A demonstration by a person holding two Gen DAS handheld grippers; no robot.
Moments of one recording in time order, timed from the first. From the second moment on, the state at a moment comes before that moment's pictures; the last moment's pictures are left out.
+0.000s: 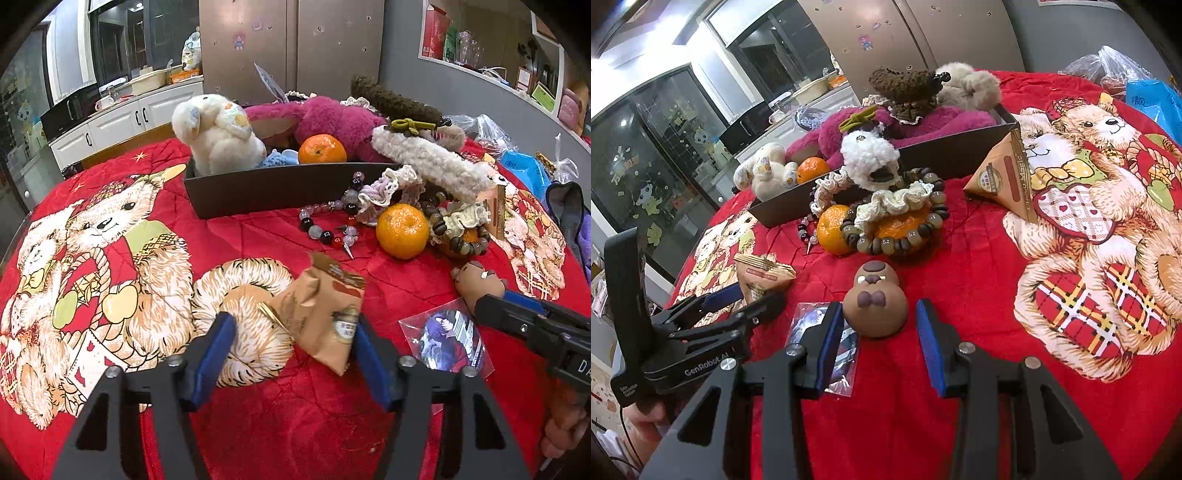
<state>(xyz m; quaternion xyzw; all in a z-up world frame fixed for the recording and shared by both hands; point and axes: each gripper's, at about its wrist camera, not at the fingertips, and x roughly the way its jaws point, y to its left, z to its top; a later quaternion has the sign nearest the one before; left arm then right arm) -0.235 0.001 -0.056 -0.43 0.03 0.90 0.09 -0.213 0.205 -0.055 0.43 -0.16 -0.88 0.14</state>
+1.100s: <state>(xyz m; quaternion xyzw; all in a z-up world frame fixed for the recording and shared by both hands) -0.223 -0.020 -0.043 -0.39 -0.05 0.91 0.14 -0.187 0.192 -0.032 0.39 -0.11 -0.90 0.16</state>
